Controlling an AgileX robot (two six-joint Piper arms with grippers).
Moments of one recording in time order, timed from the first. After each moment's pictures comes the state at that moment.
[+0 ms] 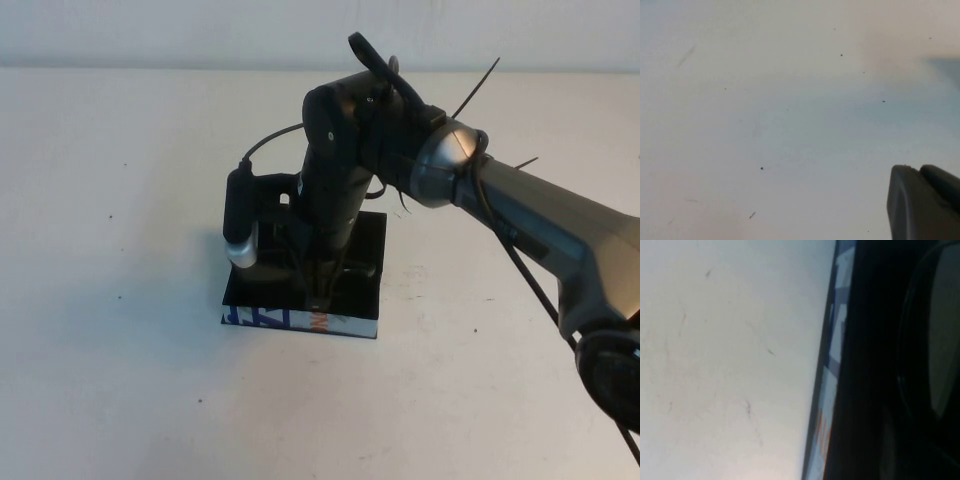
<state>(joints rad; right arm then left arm) 0.69 2.28 -2.13 0.15 1.23 -0.97 -0.03 -0.01 0.03 -0.03 0.37 0.08</state>
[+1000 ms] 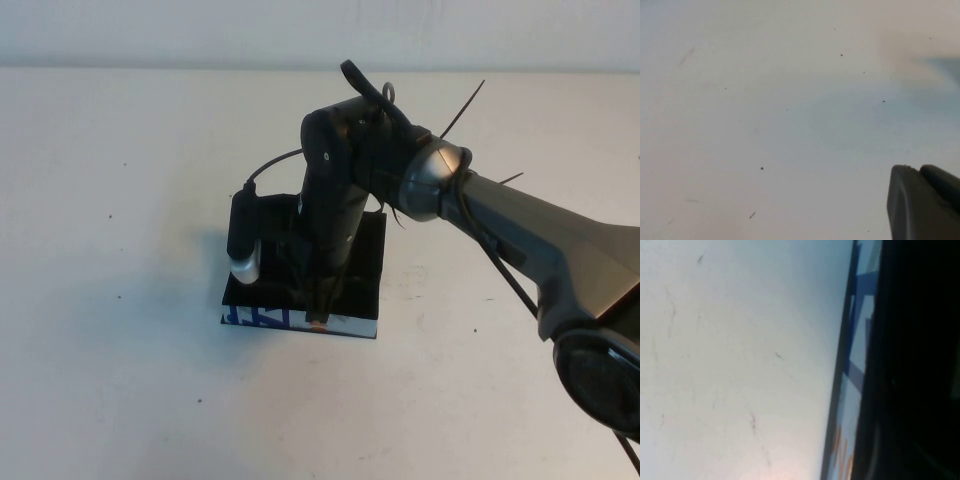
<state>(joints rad) 0.68 2.33 -2.13 0.15 1.23 -0.97 -0.03 -0.01 0.03 -0.03 0.37 0.08</state>
